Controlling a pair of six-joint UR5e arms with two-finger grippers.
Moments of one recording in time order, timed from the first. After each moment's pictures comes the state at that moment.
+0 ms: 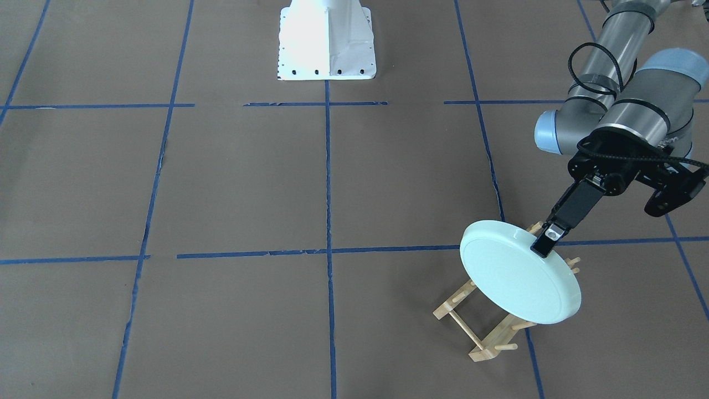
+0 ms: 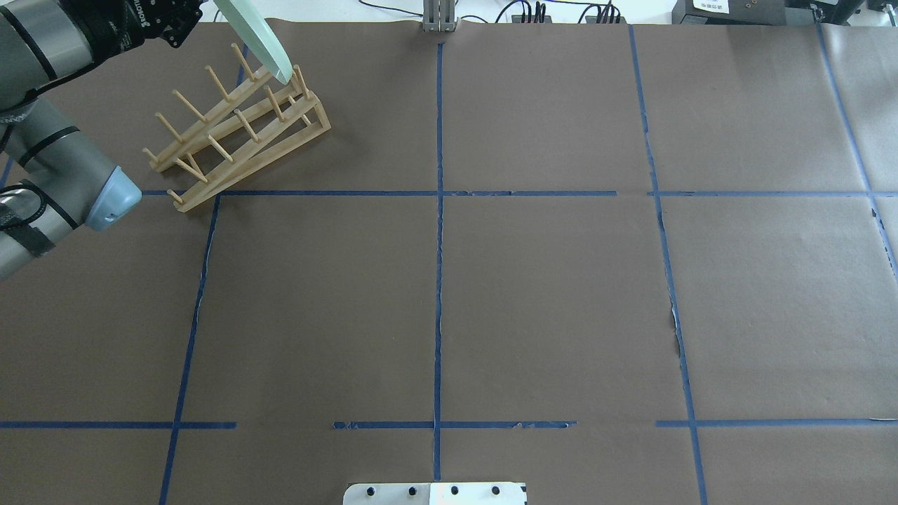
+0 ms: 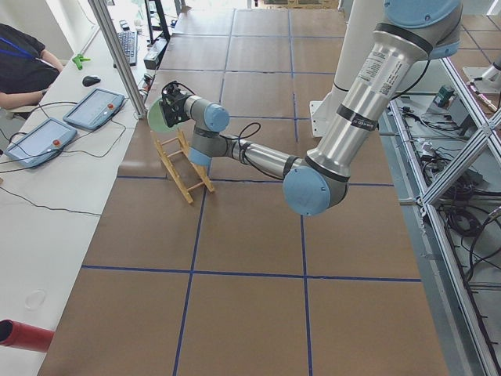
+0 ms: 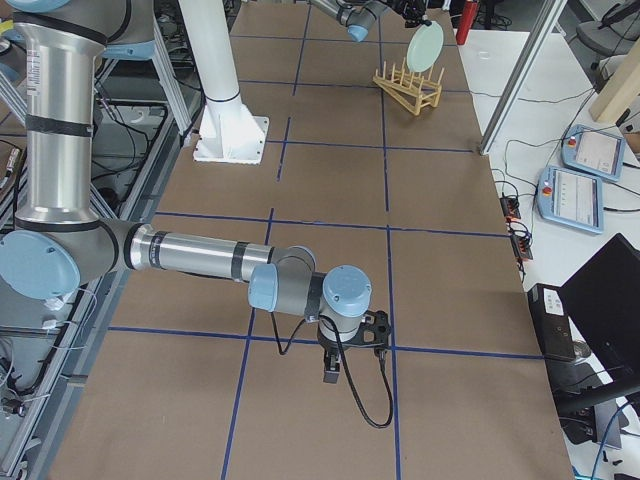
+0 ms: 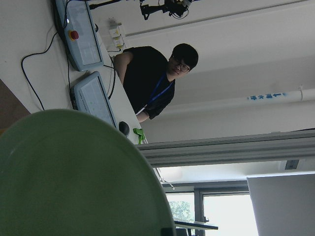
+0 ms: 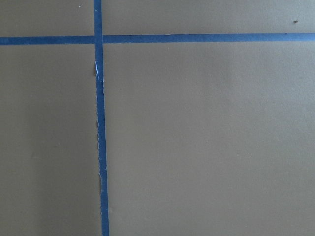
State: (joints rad) left arm -1.01 -2.07 -1.31 -3.22 -1.71 -2.07; right arm 1.61 -1.68 1.60 -1.60 2.30 -0.07
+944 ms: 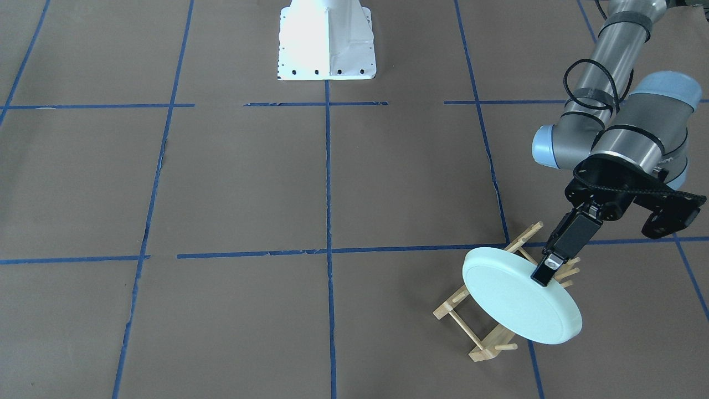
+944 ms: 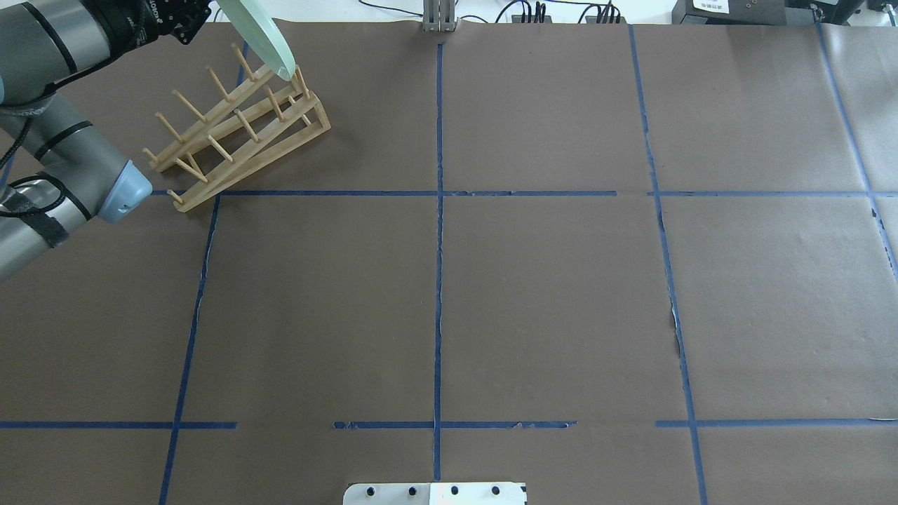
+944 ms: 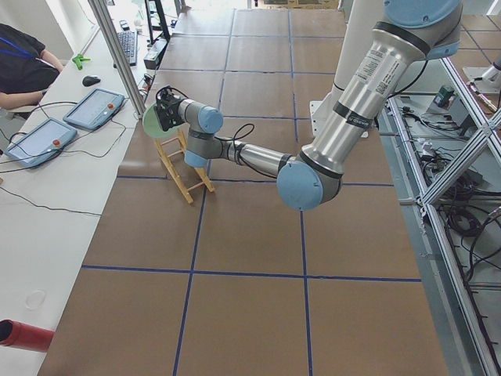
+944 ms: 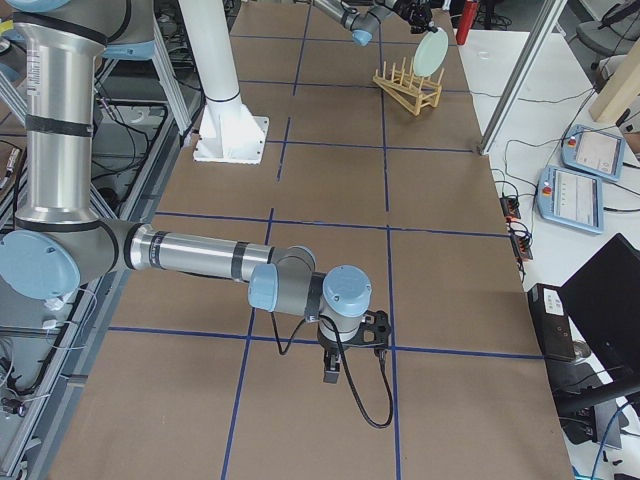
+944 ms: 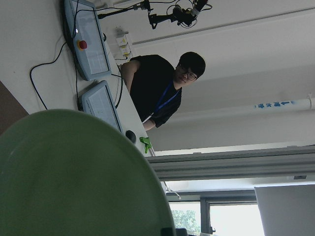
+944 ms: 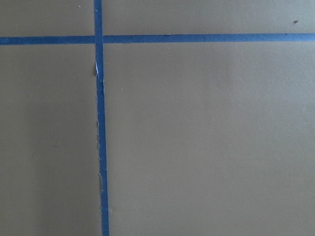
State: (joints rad) left arm -1.00 -2.11 -1.22 -3.22 -1.70 -2.07; right arm 1.61 -1.68 1.60 -1.60 2.30 -0.07
